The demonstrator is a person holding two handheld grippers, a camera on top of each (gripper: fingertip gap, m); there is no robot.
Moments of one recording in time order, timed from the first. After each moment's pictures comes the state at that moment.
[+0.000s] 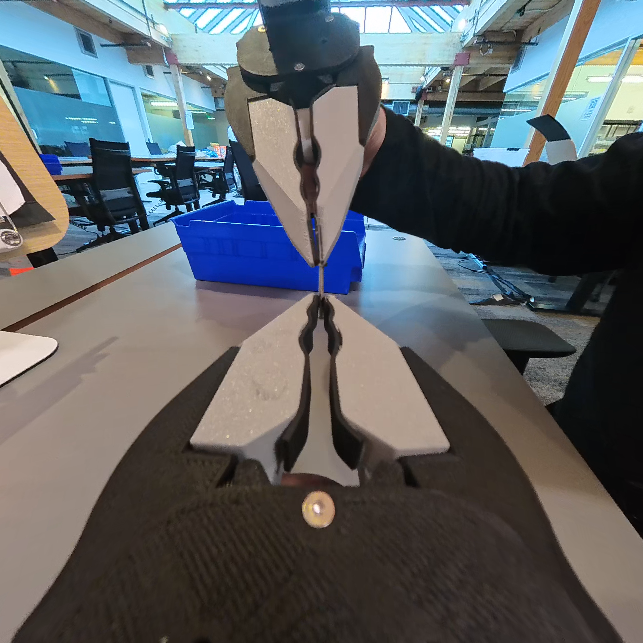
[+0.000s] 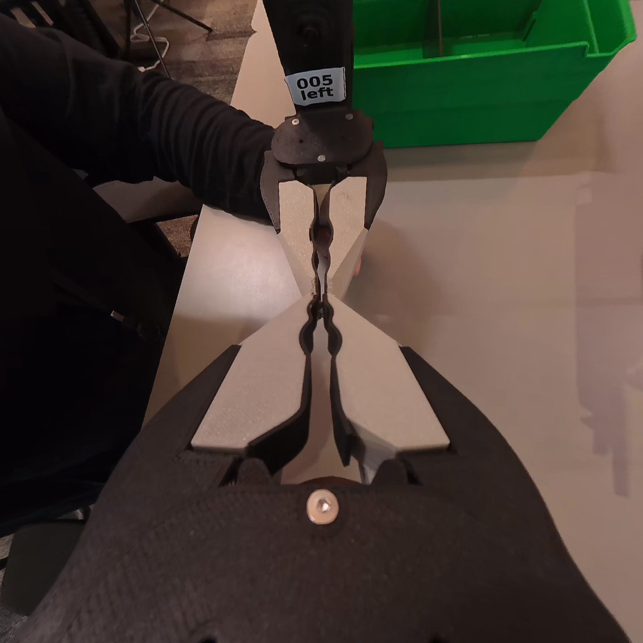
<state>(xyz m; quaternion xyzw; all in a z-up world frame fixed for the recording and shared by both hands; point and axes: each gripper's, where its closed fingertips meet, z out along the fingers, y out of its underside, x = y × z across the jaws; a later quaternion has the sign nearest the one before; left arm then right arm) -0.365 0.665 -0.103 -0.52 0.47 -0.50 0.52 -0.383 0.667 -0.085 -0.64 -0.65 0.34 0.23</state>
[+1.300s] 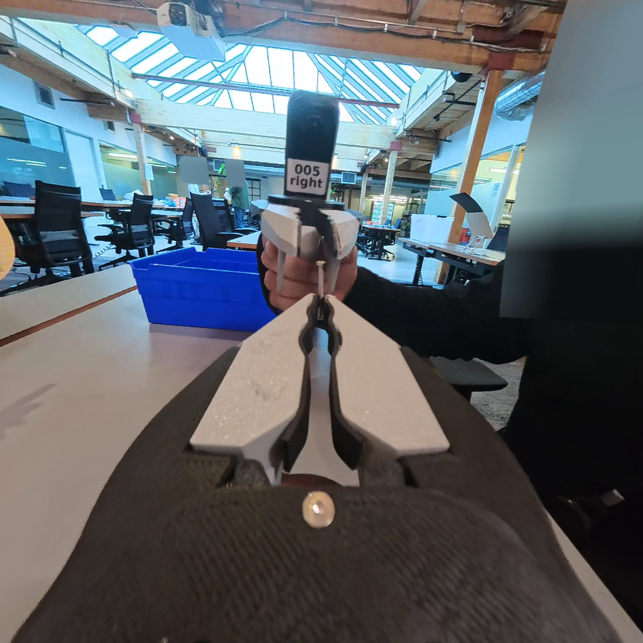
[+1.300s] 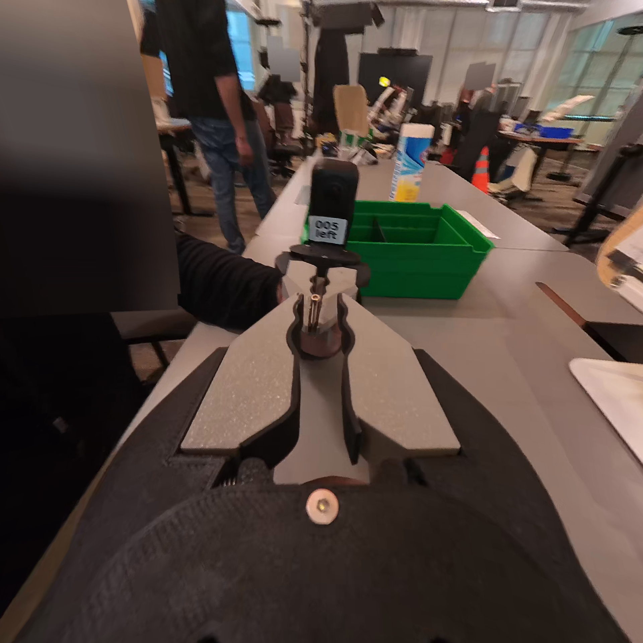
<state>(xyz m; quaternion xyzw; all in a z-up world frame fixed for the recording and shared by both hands) -0.373 0.645 -0.076 -0.45 0.44 -0.59 0.51 -0.382 0.651 -0.053 -0.51 -0.54 0.47 0.48</state>
